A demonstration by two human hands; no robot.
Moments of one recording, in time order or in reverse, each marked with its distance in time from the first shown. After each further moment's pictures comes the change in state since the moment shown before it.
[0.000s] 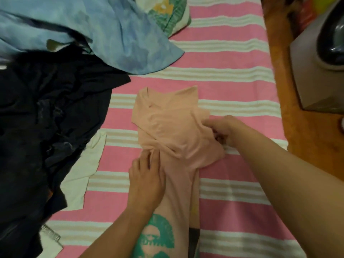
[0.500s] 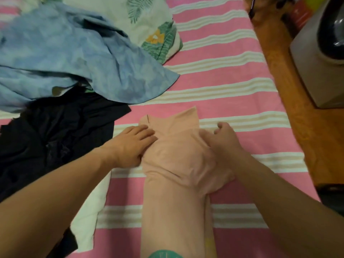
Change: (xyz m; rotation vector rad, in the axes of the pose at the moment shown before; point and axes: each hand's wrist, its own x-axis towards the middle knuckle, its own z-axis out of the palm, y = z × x) left_hand 0.208 -0.076 -0.076 0.416 -0.468 0.725; right_hand 0.005 -0.004 0.013 -0.052 0.246 -0.379
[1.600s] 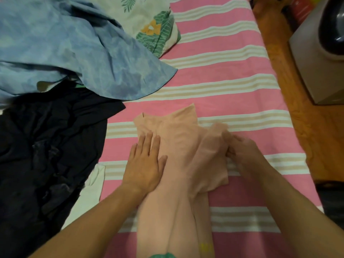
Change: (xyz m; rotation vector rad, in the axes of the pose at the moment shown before) left_hand 0.010 0.104 0.031 -0.330 0.163 -0.538; right_hand -0.015 0.038 -0.037 0.531 -0.187 0.027
